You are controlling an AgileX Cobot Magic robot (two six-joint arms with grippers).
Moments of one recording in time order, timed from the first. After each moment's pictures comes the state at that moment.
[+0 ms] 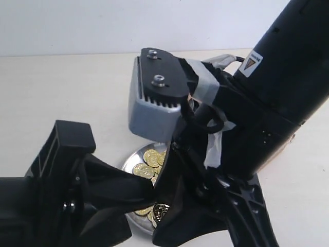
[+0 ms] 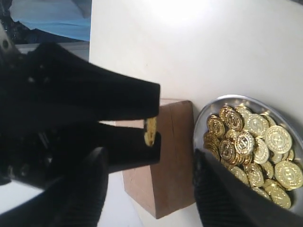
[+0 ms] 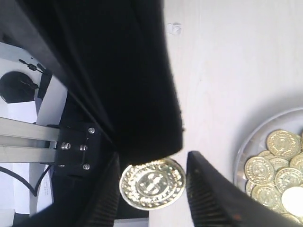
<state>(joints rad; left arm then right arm) -1.30 0.94 -0.58 0.18 0.27 1.33 0.67 1.38 -1.06 0.67 1.19 -0.99</state>
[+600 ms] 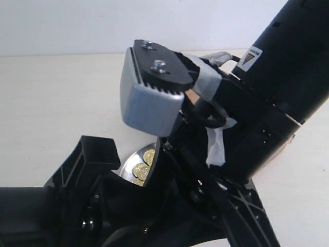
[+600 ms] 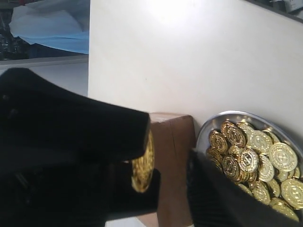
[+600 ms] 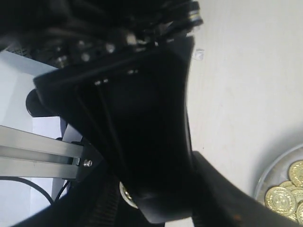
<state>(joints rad) -1.33 0.99 -0.58 0.18 0.21 1.33 0.67 1.38 -1.06 0.78 1.22 -1.06</state>
